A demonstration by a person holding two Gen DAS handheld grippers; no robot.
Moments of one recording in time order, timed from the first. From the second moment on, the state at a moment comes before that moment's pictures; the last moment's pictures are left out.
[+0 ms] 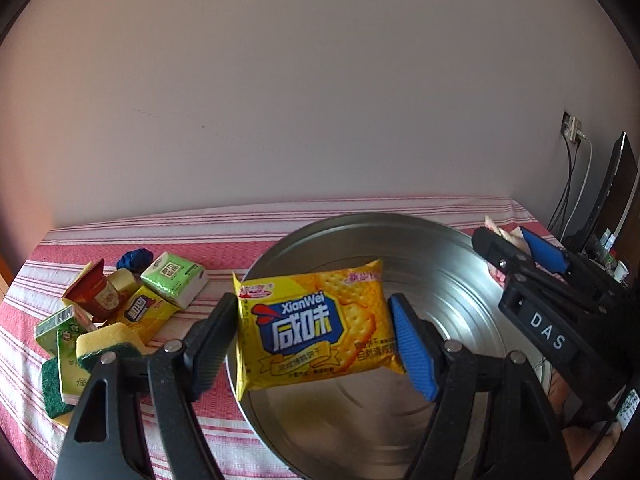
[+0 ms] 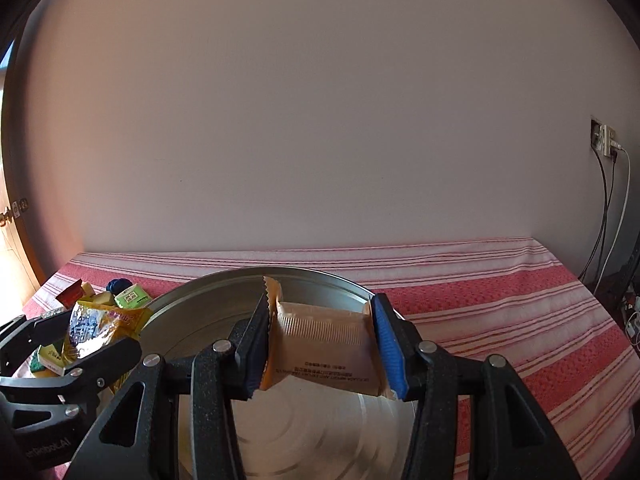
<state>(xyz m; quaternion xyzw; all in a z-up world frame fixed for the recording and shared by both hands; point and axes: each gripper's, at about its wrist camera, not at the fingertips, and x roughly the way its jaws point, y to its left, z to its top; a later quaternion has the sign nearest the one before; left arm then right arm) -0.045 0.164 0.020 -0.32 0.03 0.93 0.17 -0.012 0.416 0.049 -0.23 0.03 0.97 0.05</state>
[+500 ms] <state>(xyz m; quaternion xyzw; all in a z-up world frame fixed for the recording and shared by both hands) -0.054 0.182 0.003 -0.33 0.05 0.93 0.16 -0.011 0.416 0.048 -0.24 0.02 0.97 0.07</state>
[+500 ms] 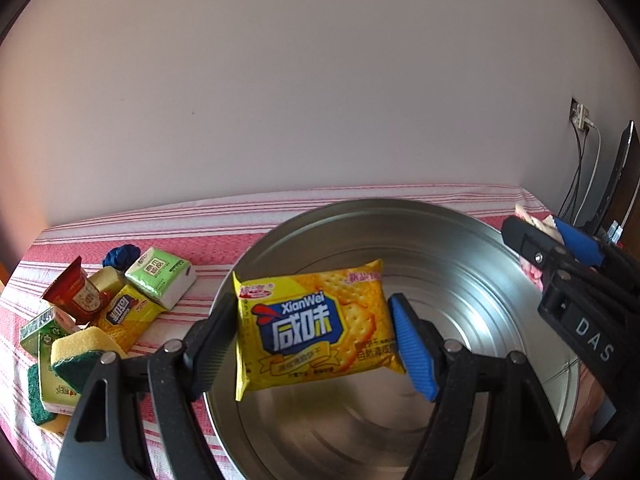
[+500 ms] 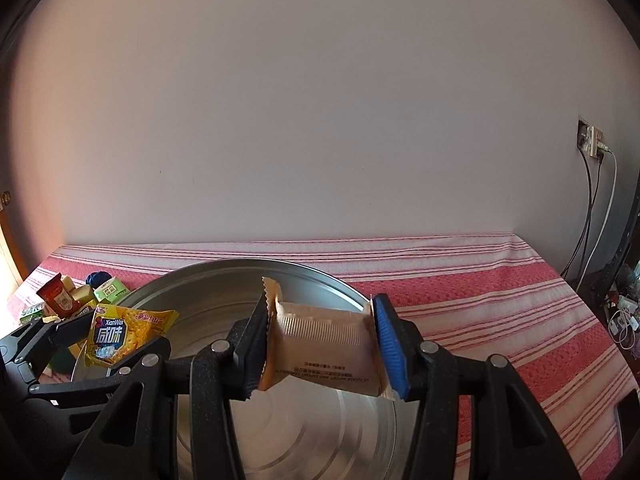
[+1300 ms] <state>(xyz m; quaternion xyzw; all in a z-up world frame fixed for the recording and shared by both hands) -0.037 0.168 0.020 -0.25 0.05 0.96 0.10 0.013 0.406 0.056 -0.16 0.04 0.99 0.06</state>
